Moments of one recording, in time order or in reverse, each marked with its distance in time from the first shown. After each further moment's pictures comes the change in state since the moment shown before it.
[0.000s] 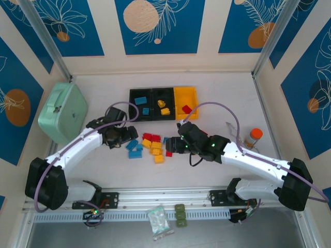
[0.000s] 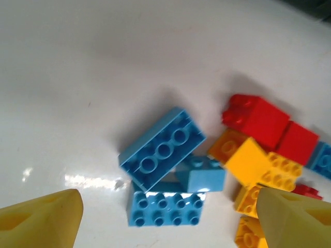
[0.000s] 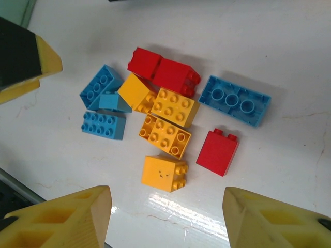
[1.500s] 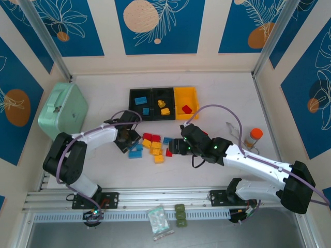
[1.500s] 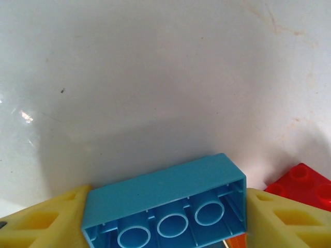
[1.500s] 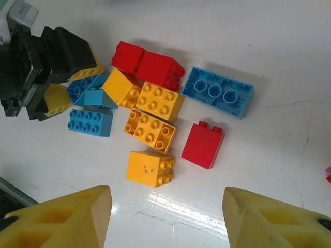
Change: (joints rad) left arm -0.053 0.301 0.017 0.155 -0.035 -0.417; right arm -0.026 -0.052 -0.063 0.014 -0.003 0.015
